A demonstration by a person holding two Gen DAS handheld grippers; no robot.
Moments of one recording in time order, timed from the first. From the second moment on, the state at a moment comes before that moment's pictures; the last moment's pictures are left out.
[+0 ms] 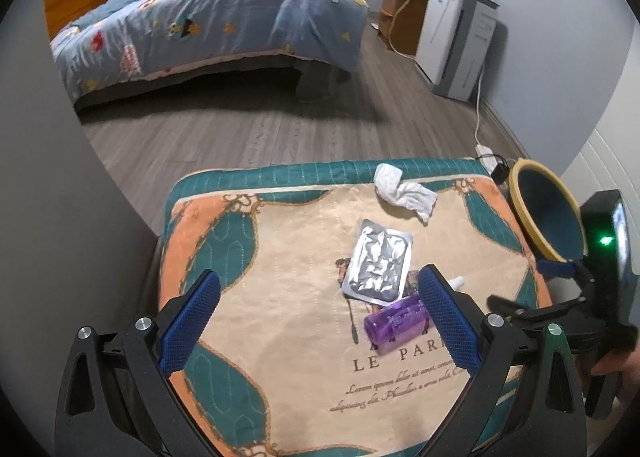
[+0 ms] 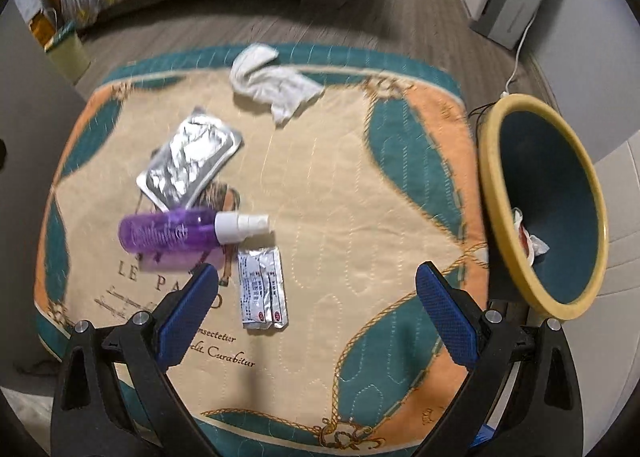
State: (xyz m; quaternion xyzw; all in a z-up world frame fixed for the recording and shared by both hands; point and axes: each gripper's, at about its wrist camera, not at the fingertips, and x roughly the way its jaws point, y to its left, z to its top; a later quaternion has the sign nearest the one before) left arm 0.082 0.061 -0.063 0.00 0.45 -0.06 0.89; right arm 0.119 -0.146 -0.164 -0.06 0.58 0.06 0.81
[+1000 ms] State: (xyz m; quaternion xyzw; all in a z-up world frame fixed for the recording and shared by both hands) left arm 0.100 0.020 -0.105 0.08 0.49 -0.09 0.86; right arm 0.116 -0.125 -0.203 -0.12 0.62 0.13 0.77
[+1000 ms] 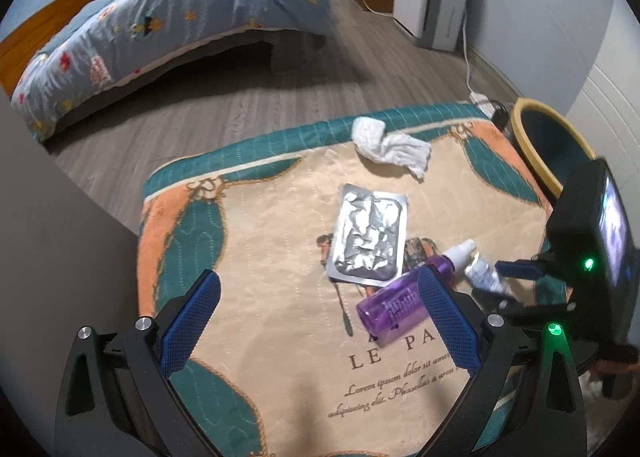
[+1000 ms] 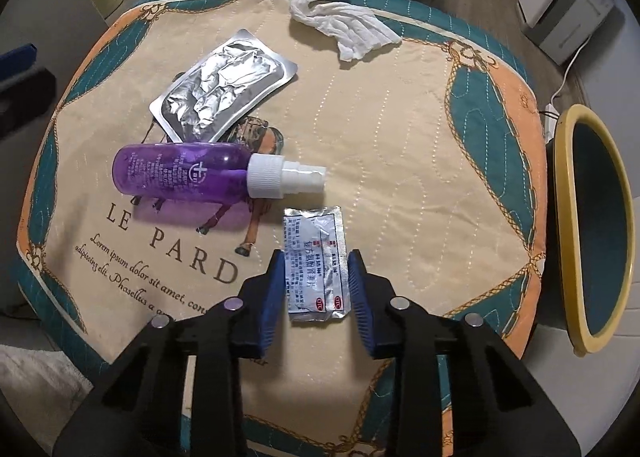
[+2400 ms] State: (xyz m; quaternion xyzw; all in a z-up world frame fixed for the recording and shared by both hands) left arm 0.124 -0.103 -0.135 0.14 0.49 -0.24 0.82; right arm 0.183 -0.267 -0.101 0.00 0.54 0.08 0.84
